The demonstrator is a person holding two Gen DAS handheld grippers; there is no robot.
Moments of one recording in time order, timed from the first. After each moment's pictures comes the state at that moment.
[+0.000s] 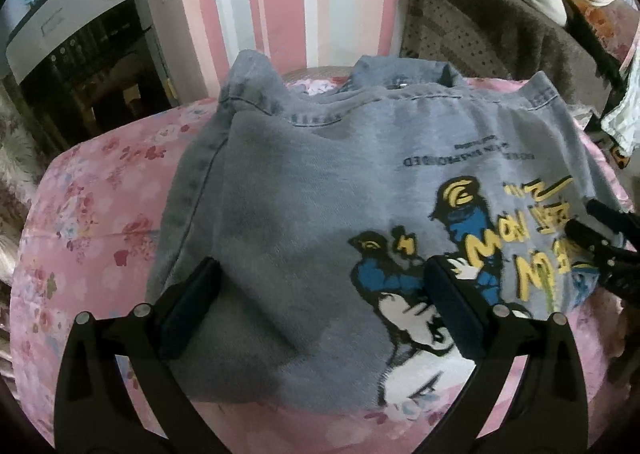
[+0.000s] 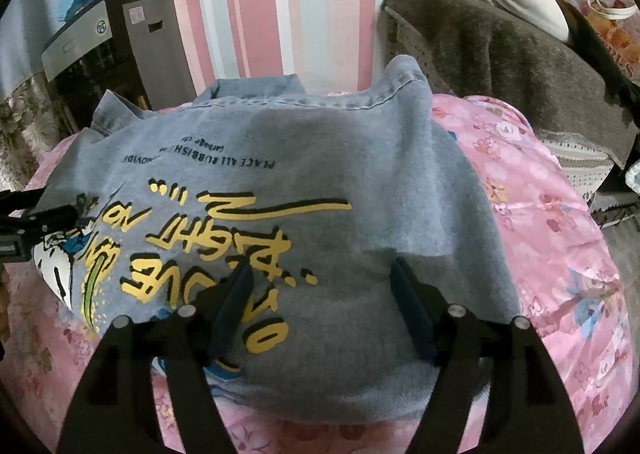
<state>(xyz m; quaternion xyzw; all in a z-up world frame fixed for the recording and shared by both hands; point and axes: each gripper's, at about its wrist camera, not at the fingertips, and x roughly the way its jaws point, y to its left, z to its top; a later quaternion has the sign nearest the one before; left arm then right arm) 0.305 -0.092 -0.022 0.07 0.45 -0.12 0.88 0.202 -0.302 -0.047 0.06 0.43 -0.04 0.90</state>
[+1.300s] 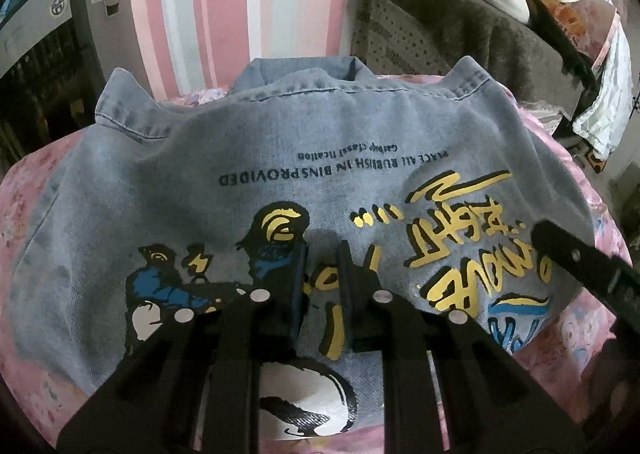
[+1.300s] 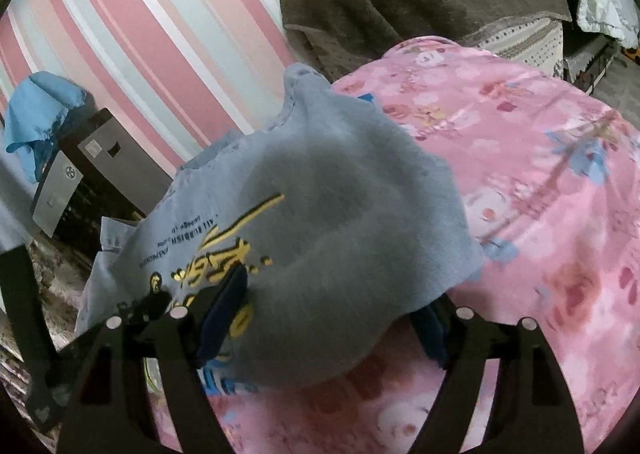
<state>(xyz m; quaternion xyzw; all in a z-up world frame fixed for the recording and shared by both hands) 0.288 -0.192 -0.041 0.05 0.43 -0.17 0.88 0.168 -0.342 -0.058 0.32 0.35 -0.11 0.87</state>
